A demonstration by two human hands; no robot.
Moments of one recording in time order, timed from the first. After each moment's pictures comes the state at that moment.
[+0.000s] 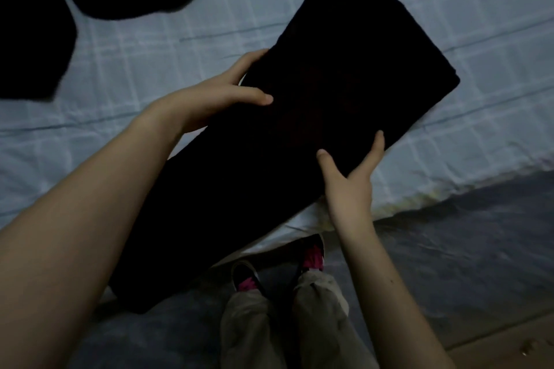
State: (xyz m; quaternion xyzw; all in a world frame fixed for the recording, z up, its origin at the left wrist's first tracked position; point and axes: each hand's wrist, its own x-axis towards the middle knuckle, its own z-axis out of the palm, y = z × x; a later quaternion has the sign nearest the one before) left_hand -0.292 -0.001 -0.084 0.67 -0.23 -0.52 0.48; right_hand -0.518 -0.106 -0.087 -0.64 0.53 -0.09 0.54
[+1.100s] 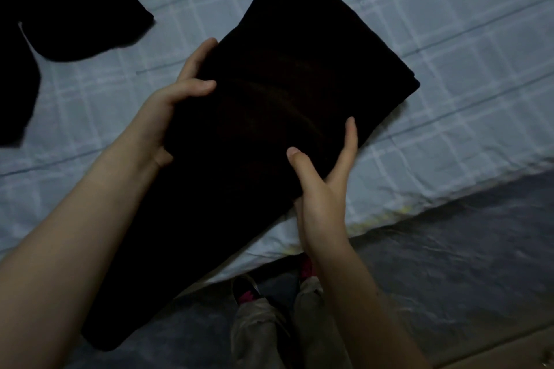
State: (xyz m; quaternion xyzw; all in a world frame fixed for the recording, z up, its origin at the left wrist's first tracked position) left_hand -0.316 -0.051 -0.058 0.56 -0.09 -0.45 0.69; right_hand -0.514 -0.152 -0.079 -0.46 0.40 -0.21 0.76
